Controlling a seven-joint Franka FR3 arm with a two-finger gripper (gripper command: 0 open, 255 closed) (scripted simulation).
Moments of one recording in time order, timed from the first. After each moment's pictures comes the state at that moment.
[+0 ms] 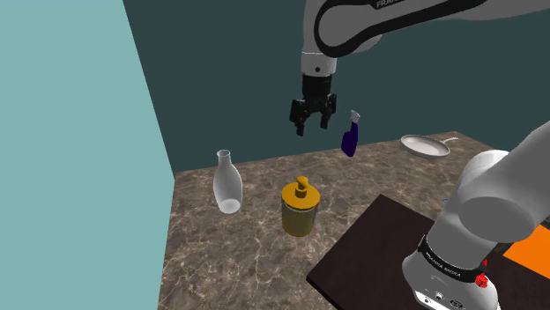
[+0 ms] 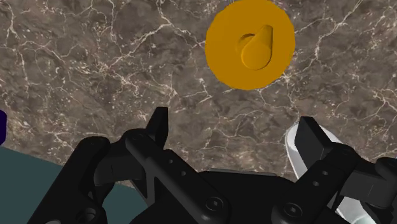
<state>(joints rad) 0.06 -0.40 0.09 -2.30 0.06 1.86 0.31</state>
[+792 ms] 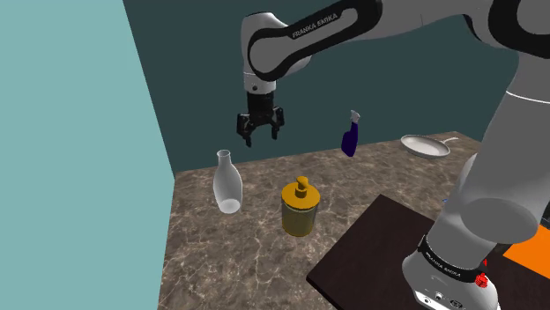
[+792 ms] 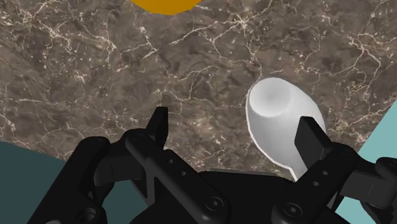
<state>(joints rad) 0.11 0.05 0.18 -1.96 0.01 1.98 0.49</state>
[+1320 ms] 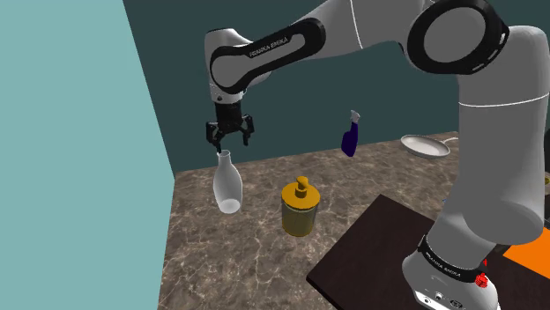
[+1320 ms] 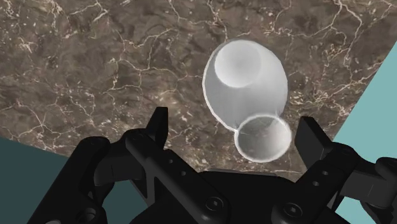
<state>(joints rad) 0.17 0.37 0.20 -1.61 -0.06 1.95 0.60</state>
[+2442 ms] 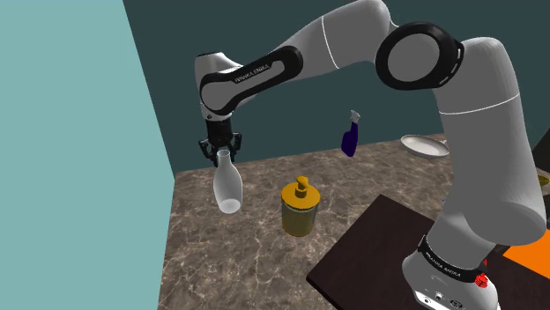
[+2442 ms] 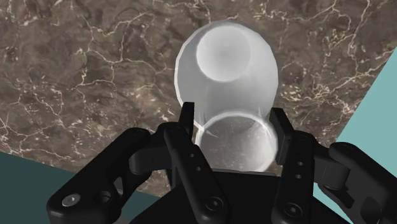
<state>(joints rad) 0.20 0.54 0.19 -1.51 -0.09 2.00 0.64</state>
